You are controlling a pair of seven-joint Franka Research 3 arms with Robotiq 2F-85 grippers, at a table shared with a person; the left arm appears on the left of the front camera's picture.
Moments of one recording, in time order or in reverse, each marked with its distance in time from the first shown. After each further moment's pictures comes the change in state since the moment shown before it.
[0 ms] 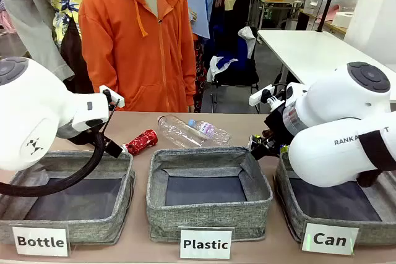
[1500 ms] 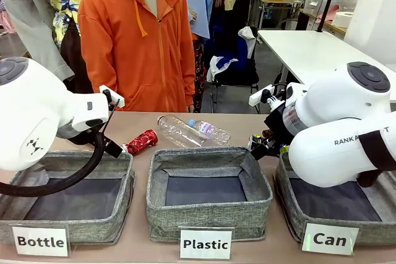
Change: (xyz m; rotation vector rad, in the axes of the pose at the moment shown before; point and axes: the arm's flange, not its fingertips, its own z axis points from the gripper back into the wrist) left arm 0.000 0.000 0.000 0.000 0.000 0.000; right arm 0.000 0.000 0.000 0.000 0.000 0.001
